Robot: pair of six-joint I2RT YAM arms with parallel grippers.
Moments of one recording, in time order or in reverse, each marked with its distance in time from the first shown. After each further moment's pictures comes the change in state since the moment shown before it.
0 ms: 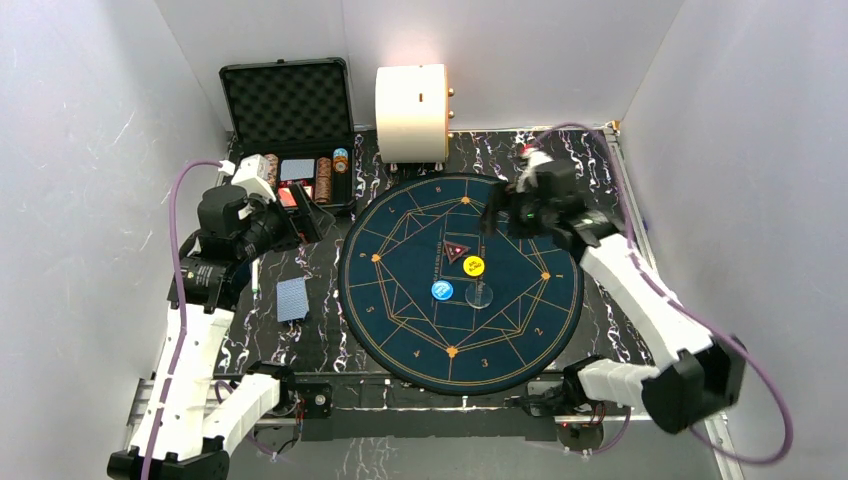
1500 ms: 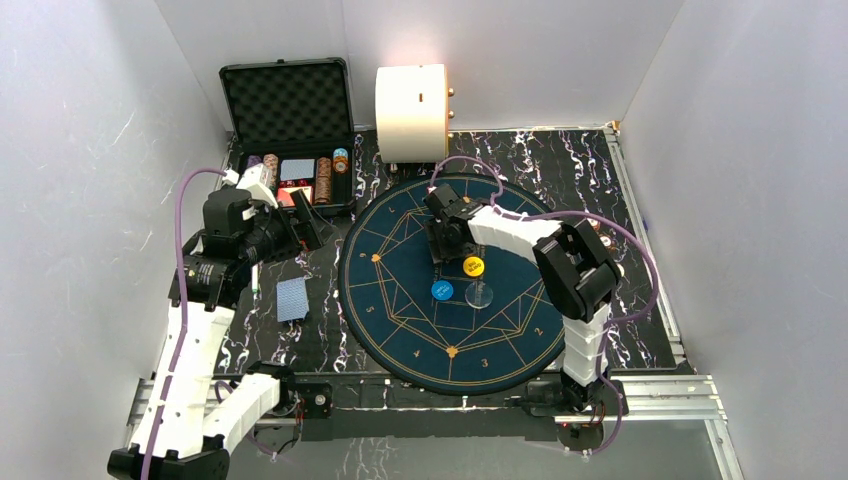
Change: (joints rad) left arm 0.002 0.006 0.000 -0.108 0.008 -0.045; right arm 0.350 0.791 0.208 0.078 0.310 -0.018
